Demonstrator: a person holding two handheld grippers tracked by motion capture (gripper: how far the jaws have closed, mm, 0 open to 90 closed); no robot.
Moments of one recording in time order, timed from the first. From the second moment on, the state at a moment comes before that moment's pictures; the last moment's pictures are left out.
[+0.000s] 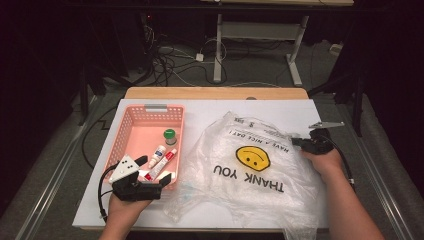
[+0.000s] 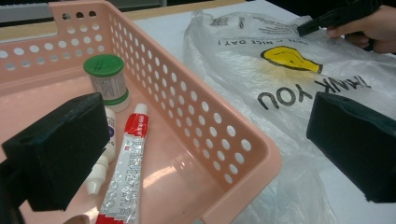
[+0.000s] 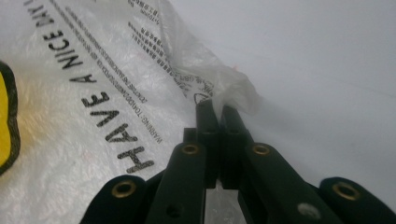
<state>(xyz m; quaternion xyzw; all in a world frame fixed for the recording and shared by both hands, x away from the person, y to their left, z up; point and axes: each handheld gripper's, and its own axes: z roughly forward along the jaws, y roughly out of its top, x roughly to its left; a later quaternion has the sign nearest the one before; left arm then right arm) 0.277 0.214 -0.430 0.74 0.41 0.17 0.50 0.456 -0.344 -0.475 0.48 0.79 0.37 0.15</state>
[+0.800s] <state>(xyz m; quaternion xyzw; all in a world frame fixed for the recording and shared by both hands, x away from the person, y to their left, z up) 0.273 0.216 -0.429 0.76 0.39 0.18 0.49 0.445 -0.424 -0.453 0.60 0.66 0.40 0.23</state>
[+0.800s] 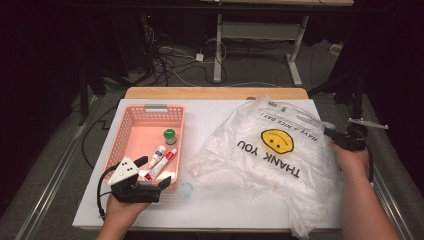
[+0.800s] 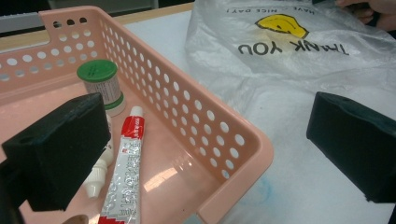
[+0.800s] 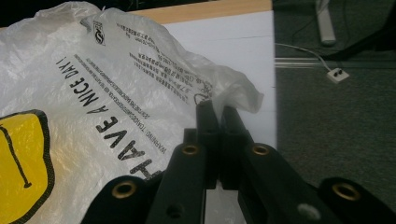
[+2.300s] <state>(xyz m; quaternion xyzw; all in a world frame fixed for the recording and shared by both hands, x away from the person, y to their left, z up) 0.275 0.218 -0.429 0.76 0.38 0.17 0.50 0.321 -0.412 -0.458 0.58 0.64 0.41 0.30</state>
